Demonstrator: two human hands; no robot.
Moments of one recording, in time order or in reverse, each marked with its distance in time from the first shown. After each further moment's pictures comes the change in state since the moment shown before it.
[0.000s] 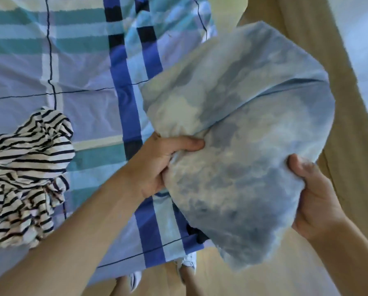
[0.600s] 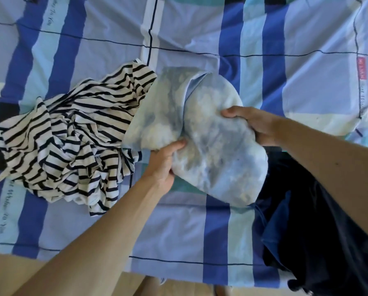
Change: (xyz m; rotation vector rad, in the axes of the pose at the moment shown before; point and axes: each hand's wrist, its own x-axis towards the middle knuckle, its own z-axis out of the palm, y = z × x) left_hand 0.016 -0.088 -0.275 -0.351 0.698 0.089; right_hand 0.313 0.171 0.113 -0.662 -0.232 0.679
